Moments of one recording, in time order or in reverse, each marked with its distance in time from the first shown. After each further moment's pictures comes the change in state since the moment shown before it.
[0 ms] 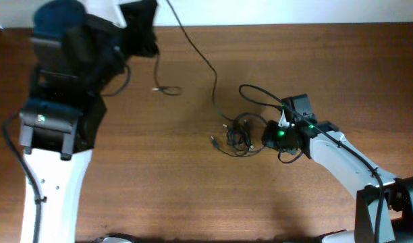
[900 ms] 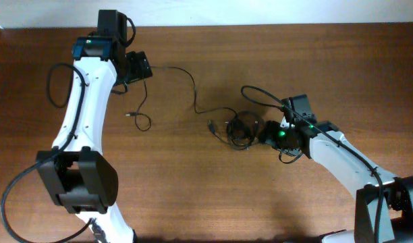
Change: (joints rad) left arm 0.161 0.536 0.011 -0.498 -0.364 -0.041; right arm 0.000 0.004 0.000 -0.013 0.056 0.023
